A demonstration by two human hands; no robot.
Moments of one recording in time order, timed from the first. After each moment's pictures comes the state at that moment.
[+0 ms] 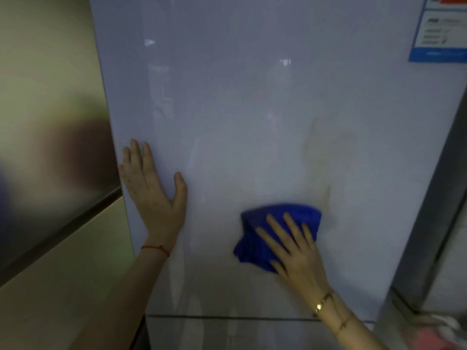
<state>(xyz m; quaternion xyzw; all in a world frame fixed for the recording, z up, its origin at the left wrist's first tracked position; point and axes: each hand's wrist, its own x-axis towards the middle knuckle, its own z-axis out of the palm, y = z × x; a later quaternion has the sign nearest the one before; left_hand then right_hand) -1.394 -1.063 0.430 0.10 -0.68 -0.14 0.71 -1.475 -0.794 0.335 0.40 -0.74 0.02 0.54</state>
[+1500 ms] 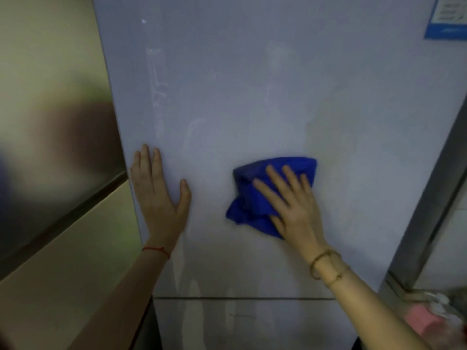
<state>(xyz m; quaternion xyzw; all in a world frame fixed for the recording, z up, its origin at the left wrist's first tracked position) -1.383 -1.075 0.391 0.06 -0.72 -0.12 0.68 -1.464 -0.823 0.395 0.40 -0.73 0.06 0.55</state>
